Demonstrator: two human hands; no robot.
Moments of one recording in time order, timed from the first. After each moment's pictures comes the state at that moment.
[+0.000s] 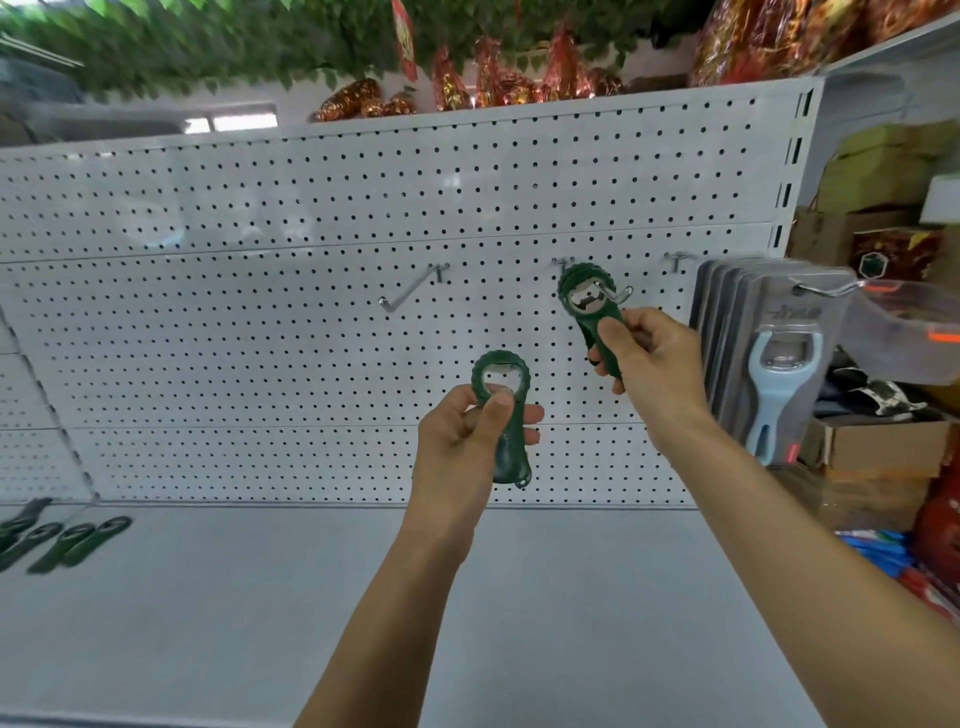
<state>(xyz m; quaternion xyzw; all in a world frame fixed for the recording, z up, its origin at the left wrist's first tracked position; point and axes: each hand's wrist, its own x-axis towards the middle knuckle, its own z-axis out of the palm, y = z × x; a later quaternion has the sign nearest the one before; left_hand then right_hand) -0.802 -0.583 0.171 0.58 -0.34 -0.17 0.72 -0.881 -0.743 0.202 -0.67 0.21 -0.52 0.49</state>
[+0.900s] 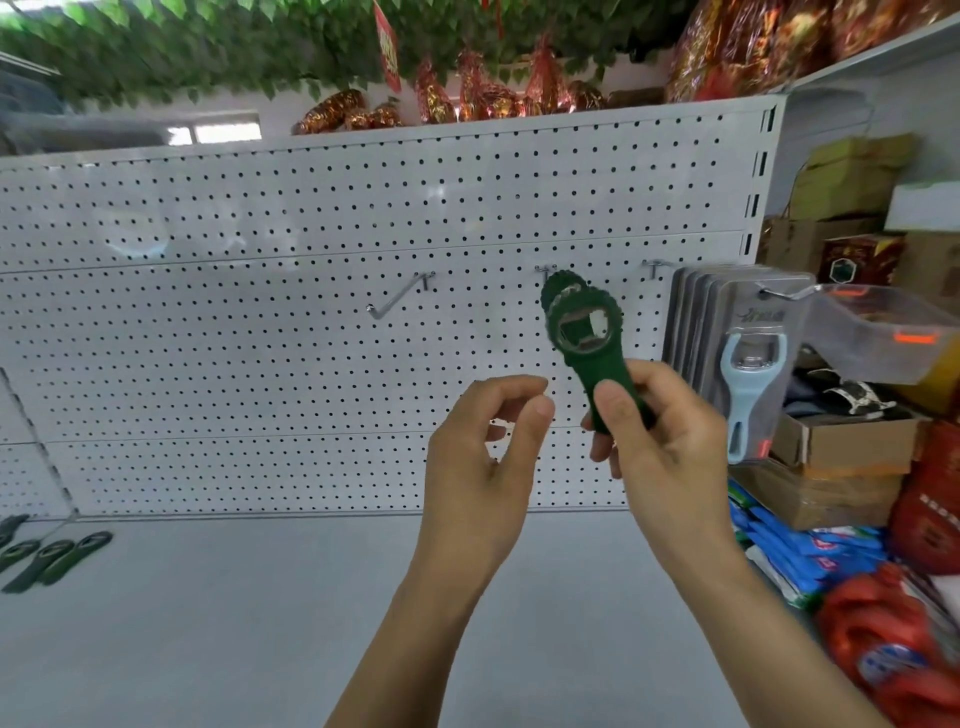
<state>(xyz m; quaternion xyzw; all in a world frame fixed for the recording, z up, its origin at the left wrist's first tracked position) -0.837 -0.572 0.176 0.61 -0.46 0.04 0.64 -0.934 -0.662 0.179 -0.67 0.11 -0.57 0.46</state>
